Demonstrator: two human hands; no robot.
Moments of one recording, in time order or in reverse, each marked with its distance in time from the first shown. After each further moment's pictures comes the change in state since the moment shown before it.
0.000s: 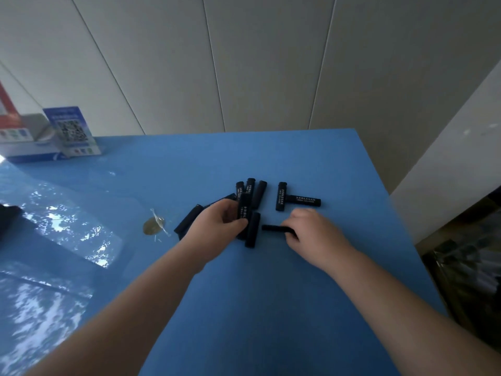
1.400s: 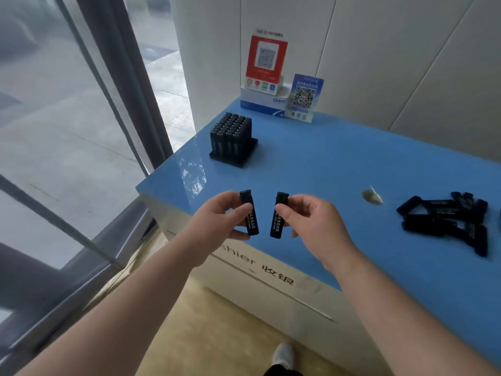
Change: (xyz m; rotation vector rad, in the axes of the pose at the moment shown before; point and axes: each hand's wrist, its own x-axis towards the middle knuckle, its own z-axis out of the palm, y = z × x) left_hand -0.249 -0.217 -0.346 -0.480 0.300 -0.007; right_hand 0.002 -0.479 0.086 0.969 -0.090 -0.009
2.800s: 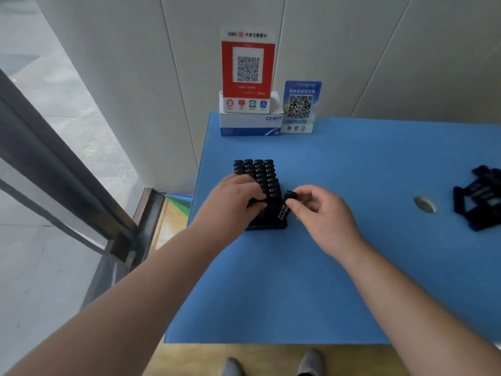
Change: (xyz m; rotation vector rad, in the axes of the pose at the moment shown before) left_hand 0.280 0.040 -0.149 0.948 -0.303 0.882; right_hand 0.197 -0.032 0.130 -0.145 0.457 0.067
